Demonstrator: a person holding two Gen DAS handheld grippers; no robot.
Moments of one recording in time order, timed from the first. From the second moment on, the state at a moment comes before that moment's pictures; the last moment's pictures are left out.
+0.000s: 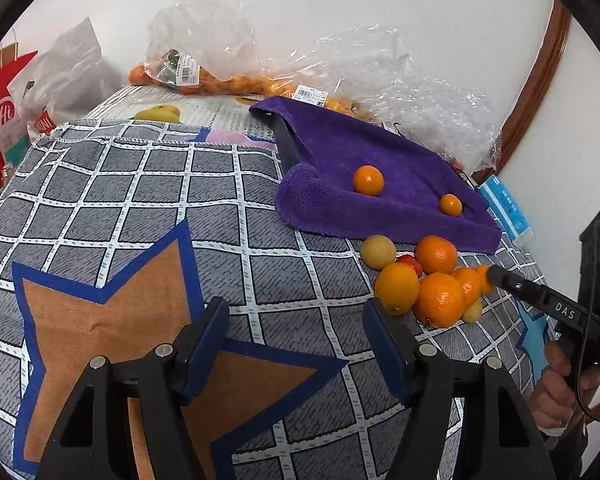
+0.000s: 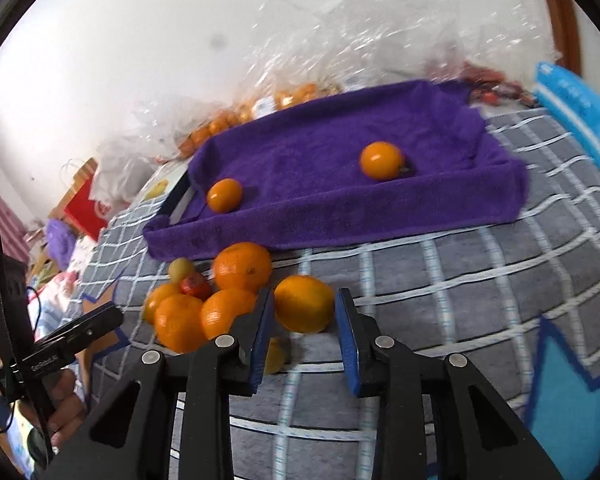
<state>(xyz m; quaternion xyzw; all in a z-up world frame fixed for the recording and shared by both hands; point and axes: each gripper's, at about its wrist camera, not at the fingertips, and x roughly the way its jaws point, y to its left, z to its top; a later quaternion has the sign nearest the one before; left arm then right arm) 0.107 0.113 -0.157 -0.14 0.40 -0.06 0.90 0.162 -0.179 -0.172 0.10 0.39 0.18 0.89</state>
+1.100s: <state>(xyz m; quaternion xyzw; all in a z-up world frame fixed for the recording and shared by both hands) 0.141 0.064 -0.153 -0.17 0.44 -0.10 0.88 0.146 -0.191 -0.176 0.02 0.37 0.16 0.91</state>
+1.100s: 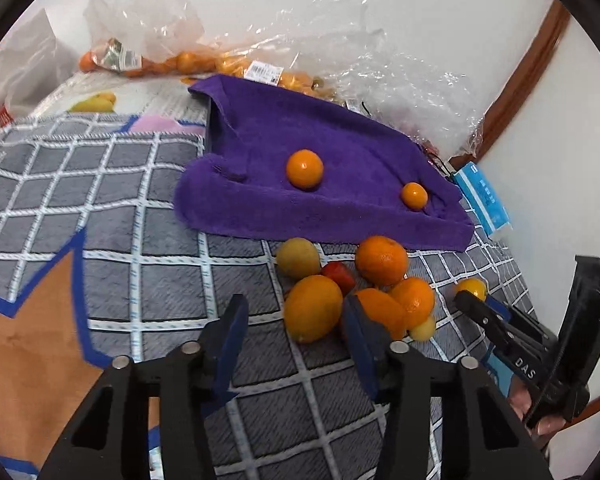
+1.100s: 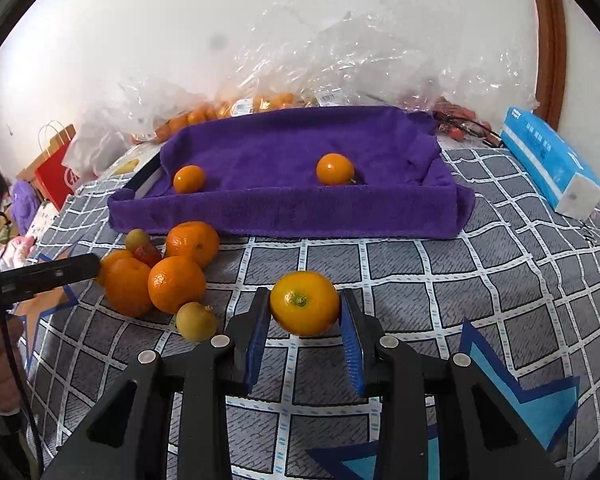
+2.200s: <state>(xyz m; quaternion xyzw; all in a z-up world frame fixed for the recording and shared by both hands) 0.125 0.068 -0.160 -0.11 0.42 -0.04 0.90 0.150 -0.188 -0.180 0.02 0.39 0.16 0.91</state>
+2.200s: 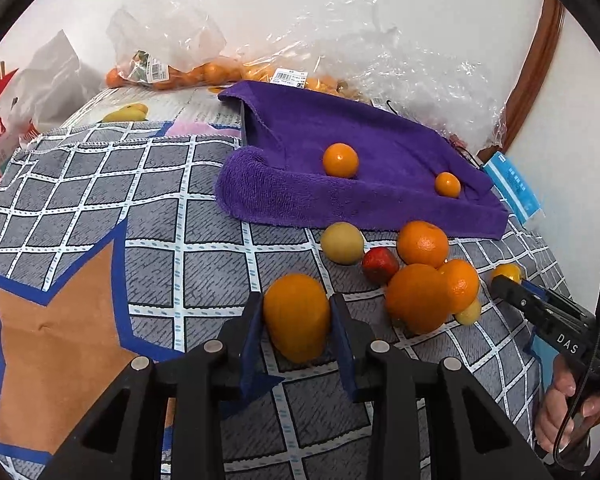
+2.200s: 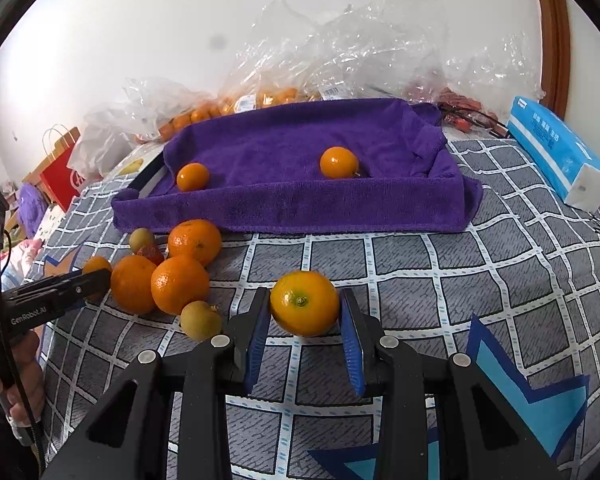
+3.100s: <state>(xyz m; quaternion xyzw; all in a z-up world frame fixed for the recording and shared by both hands) 0.102 0.082 -0.142 -0.15 0.35 -0.06 0.92 0.144 -0.188 -0.177 0.01 0.37 0.16 0.92</state>
